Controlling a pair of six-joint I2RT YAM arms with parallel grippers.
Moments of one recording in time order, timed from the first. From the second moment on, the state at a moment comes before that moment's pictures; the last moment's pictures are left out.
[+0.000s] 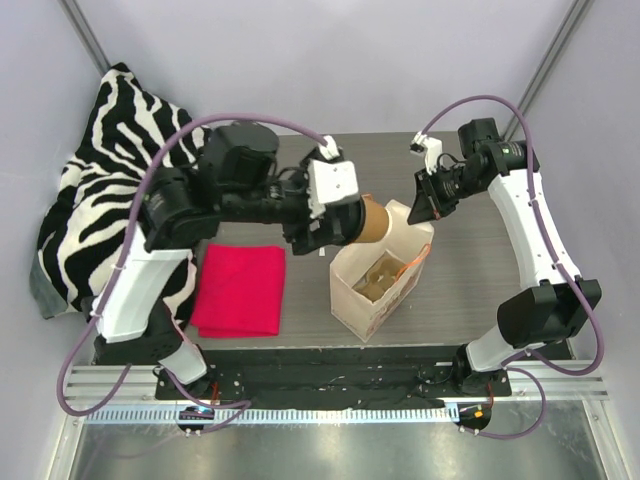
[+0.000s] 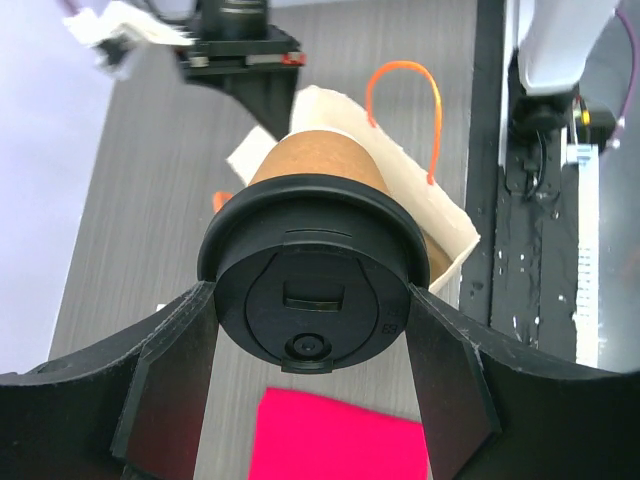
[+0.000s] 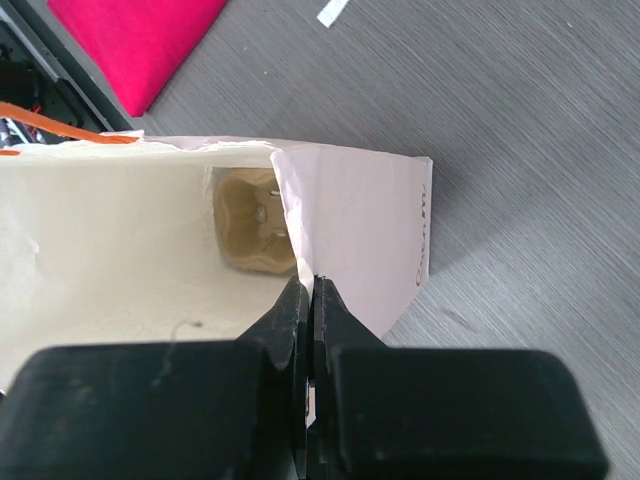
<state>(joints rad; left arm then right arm) -0.98 1.59 2.48 -1.33 0.26 0.41 0.11 1.55 1.70 -1.31 -0.66 -0.41</state>
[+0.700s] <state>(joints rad) -1.18 1.77 2.23 -1.35 0.01 0.62 0.20 1.42 1.60 -1.32 -0.77 -0.39</state>
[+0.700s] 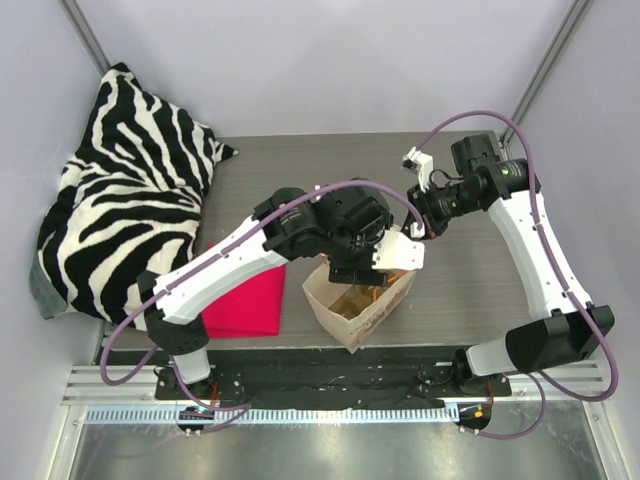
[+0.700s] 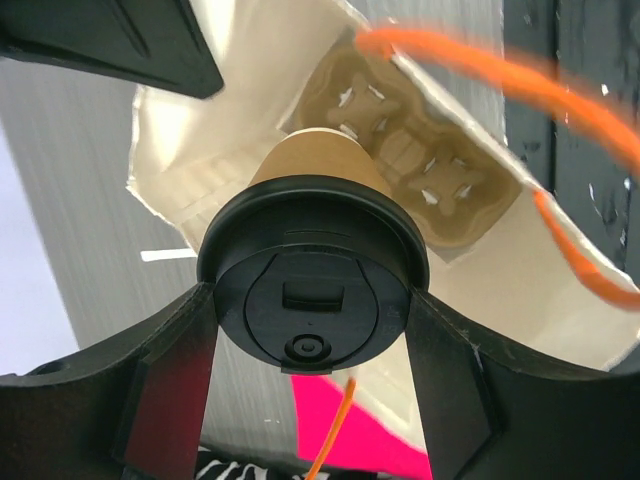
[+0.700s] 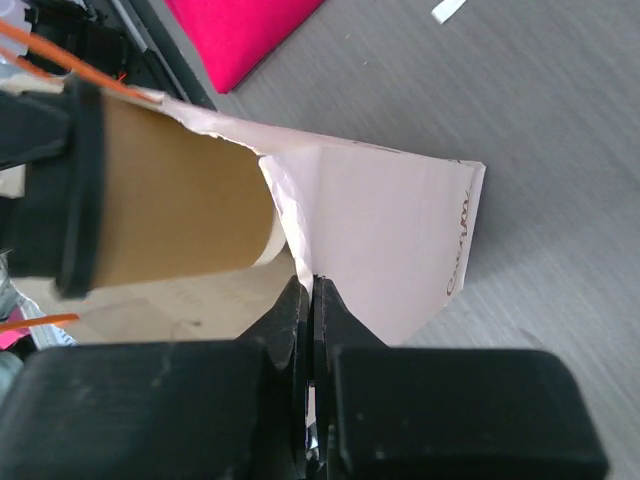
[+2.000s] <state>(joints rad) -1.19 1.72 2.00 -1.35 0.24 0.79 0.52 1.61 1.83 -1.35 -0.72 -0.74</state>
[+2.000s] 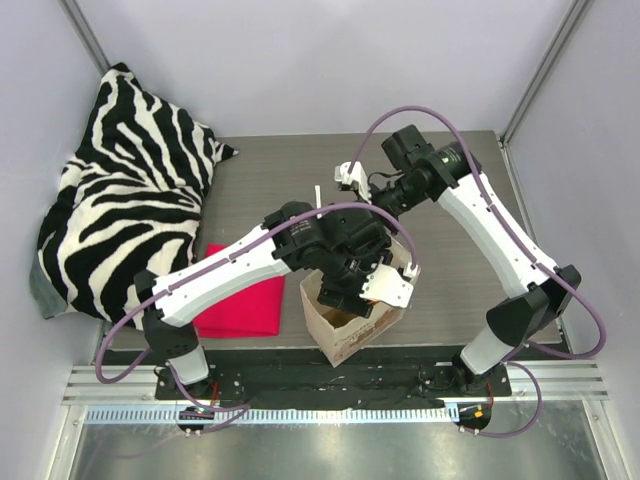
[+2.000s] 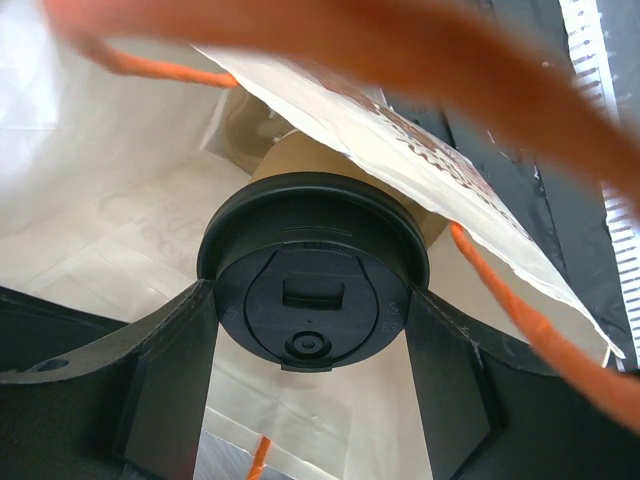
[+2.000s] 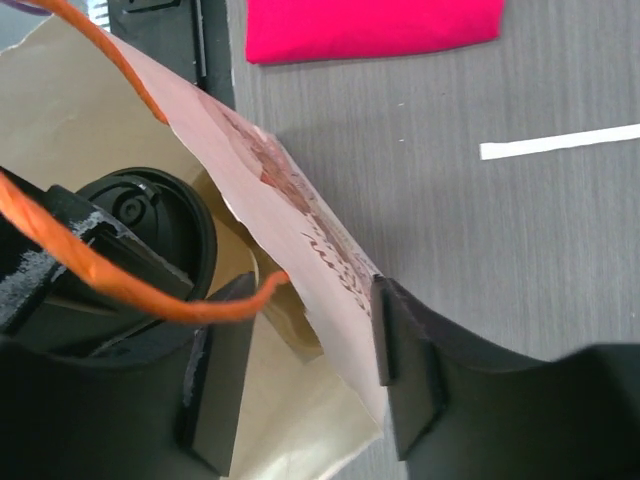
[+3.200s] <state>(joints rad) -1.18 1.20 1.24 -0.96 -0.05 0.56 0.80 0.91 1.14 -0.71 -0.30 -0.02</state>
